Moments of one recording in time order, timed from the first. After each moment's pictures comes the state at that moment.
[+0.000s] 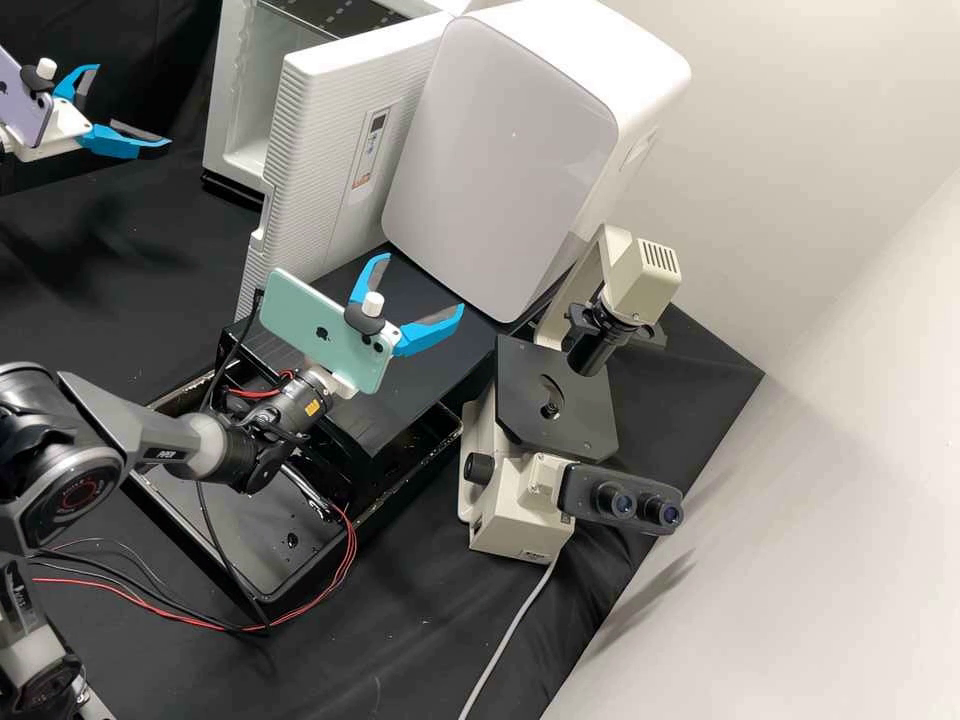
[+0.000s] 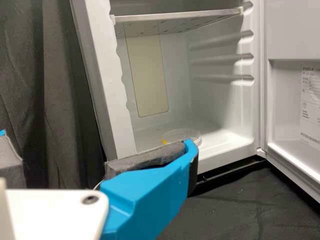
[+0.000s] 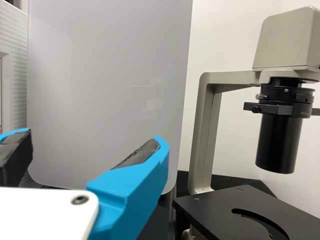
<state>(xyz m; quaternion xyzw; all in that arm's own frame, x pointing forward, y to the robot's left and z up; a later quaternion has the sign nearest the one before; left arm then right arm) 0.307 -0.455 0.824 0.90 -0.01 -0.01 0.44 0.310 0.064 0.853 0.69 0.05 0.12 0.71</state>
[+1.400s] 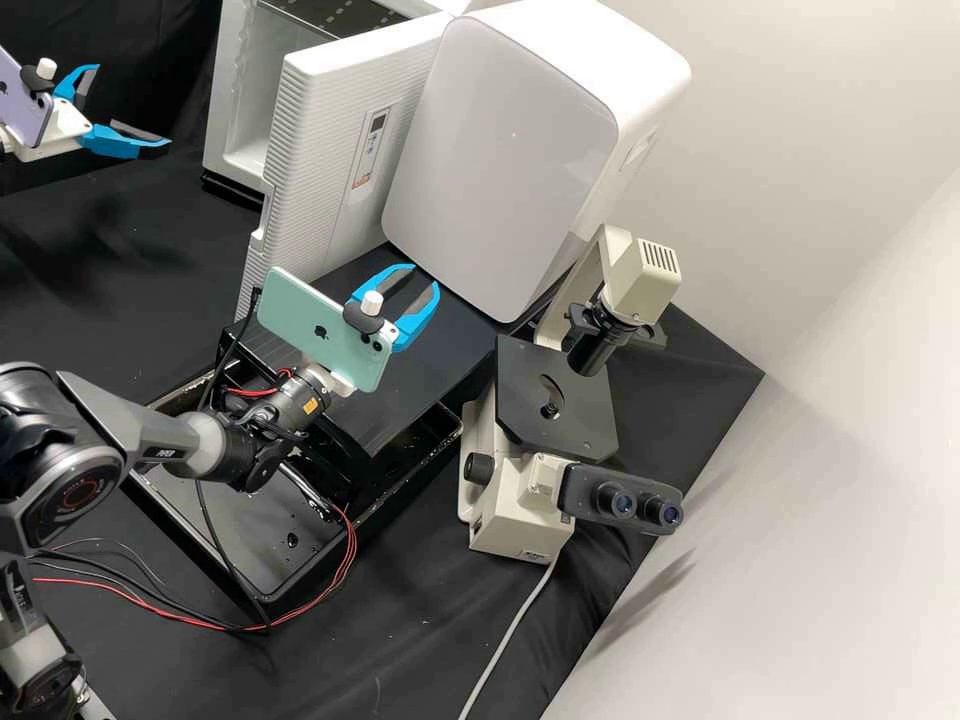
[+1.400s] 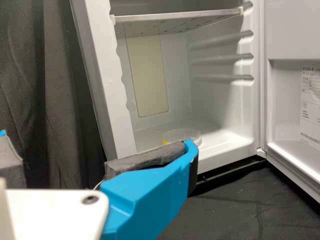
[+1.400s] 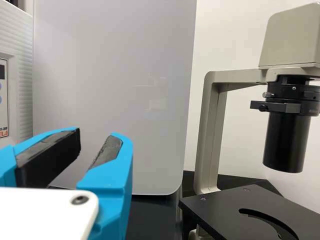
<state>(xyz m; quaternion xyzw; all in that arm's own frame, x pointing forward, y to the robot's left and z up) 0.307 -0.455 0.824 0.90 -0.01 -0.01 0.44 0.310 0.066 0.851 0.70 0.06 0.12 0.70</state>
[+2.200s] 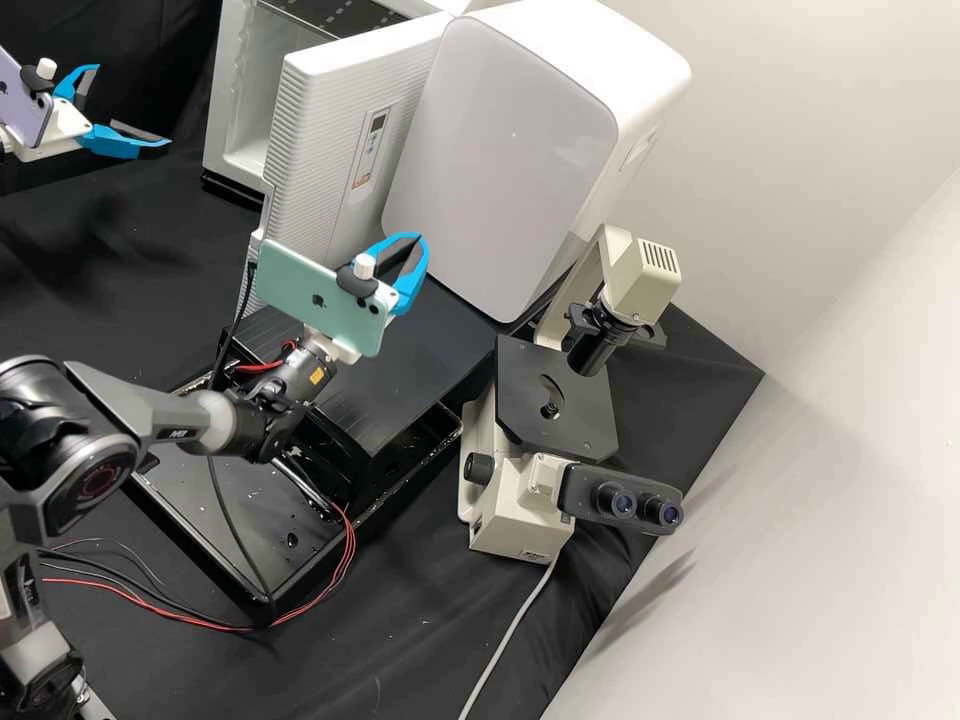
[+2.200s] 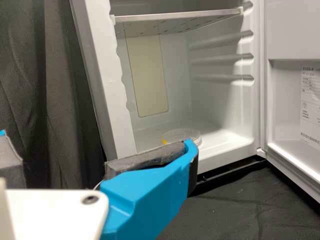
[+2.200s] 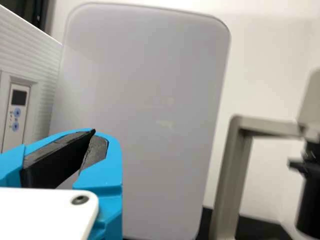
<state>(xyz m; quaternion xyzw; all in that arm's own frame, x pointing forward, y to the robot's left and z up) 0.307 -0.455 0.824 0.90 -0.01 -0.01 0.44 0.340 0.103 0.850 0.66 0.09 0.17 0.73</state>
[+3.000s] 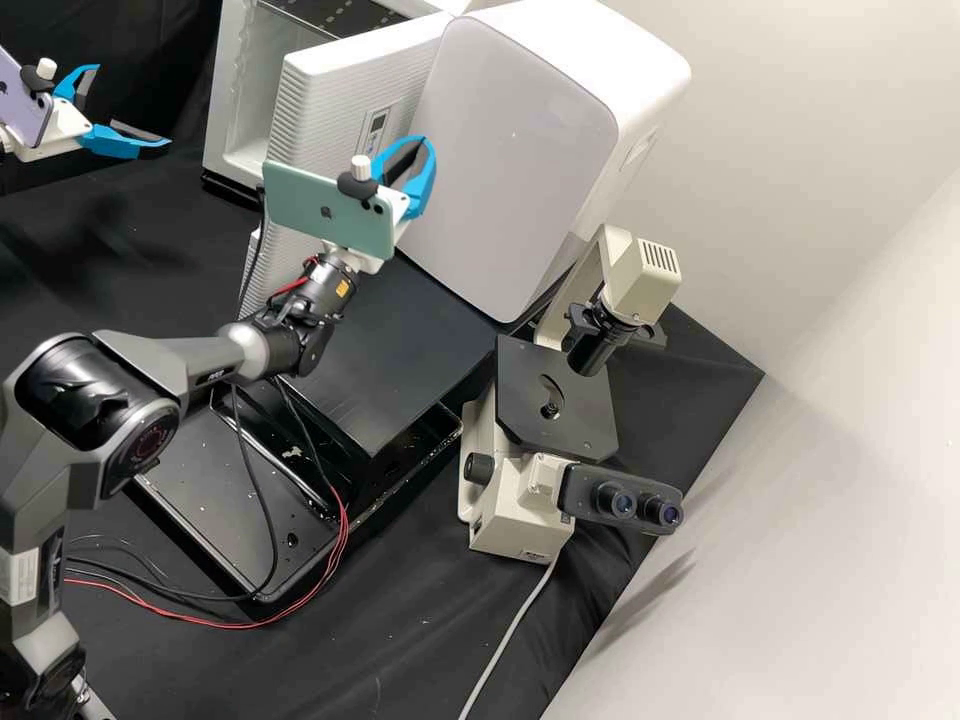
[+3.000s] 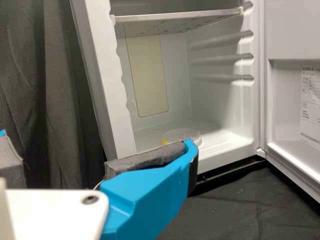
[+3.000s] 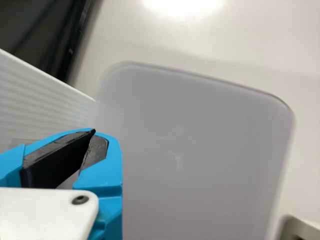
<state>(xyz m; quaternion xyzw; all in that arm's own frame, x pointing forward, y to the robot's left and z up) 0.307 -0.455 0.824 0.90 -0.01 -0.01 0.44 0.391 0.181 0.853 0.61 0.13 0.24 0.74</state>
